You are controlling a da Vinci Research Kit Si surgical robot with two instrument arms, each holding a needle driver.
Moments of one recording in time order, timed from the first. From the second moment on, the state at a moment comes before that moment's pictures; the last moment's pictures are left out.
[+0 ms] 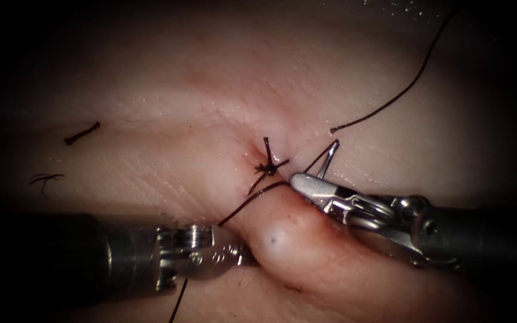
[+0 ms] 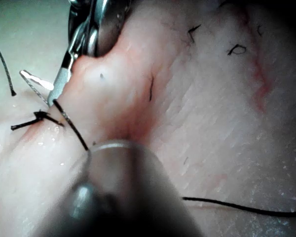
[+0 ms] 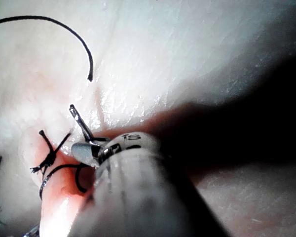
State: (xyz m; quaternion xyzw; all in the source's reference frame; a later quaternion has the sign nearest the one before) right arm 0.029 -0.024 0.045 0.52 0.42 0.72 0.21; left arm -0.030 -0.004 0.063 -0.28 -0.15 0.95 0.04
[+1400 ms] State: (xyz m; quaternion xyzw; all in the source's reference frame) right arm 0.030 -0.021 0.042 0.44 0.55 0.67 0.23; left arm -0.029 -0.003 0.060 -0.30 -0.15 0.94 0.04
